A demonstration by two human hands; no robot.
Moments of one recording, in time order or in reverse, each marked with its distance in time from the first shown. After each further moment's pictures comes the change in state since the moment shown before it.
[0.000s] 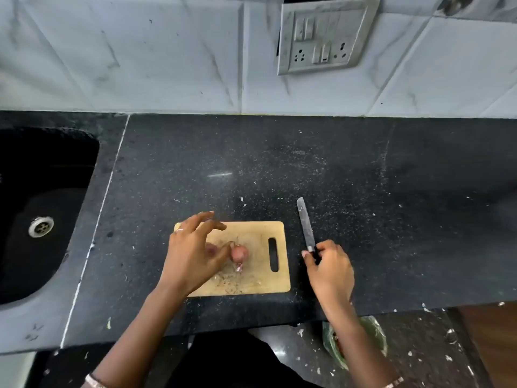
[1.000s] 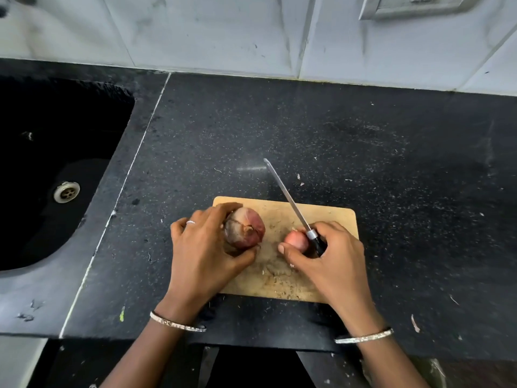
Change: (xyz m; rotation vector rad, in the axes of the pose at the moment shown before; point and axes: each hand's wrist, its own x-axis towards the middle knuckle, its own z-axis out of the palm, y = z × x) left_hand -0.022 -0.074 0.025 0.048 0.214 -0.006; right_hand -0.028 -0.087 0.059 0.366 -0.102 -0.416
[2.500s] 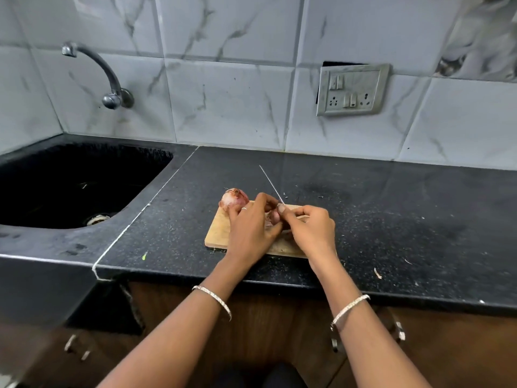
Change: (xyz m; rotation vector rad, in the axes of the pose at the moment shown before) left_hand -0.039 0.040 0.069 -0.119 0.322 0.282; right_hand -0.034 0.011 0.020 0.379 0.228 0.026
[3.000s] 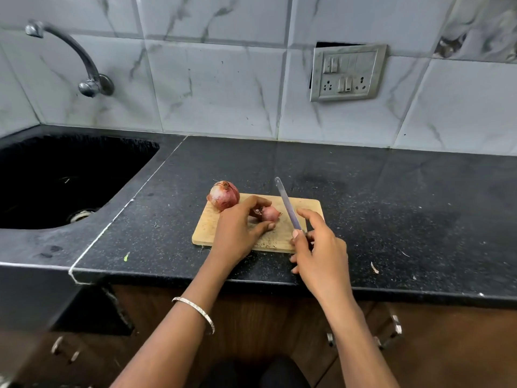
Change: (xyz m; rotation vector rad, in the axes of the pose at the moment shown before) left_hand 0.000 -0.012 -0.003 -0.178 -0.089 -0.019; right_hand -0.055 0.020 -0.029 -0.187 -0.022 -0.186
